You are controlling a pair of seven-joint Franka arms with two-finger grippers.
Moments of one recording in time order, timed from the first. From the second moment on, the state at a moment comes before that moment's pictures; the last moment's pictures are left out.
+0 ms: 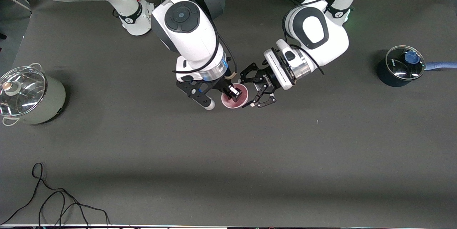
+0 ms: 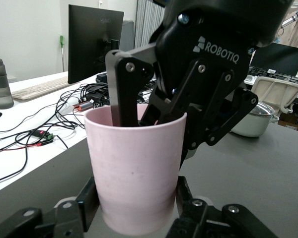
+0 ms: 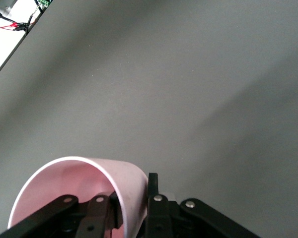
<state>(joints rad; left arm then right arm) 0.22 0.30 -0.95 -1.93 -1.81 2.82 2.04 0.71 0.63 -0.03 -0.99 0.13 1.80 1.38</state>
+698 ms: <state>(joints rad) 0.22 0.30 -0.94 -1.92 -1.81 2.83 2.03 0.64 0.57 -0.03 -0.97 0.13 1.67 1.25</state>
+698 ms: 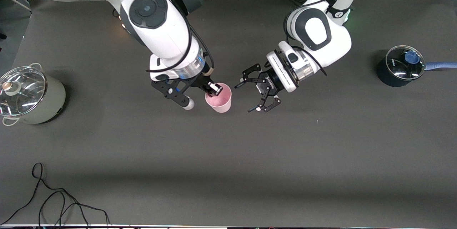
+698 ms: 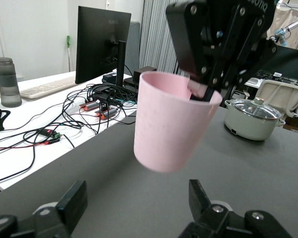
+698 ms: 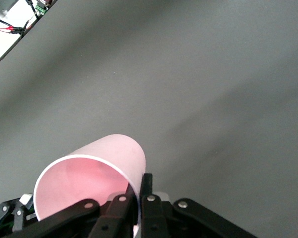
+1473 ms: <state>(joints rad) 0.43 0.32 -0.91 -1.94 -1.77 2.70 2.00 0.39 0.45 -0.05 -0.98 0.13 1.31 0.62</state>
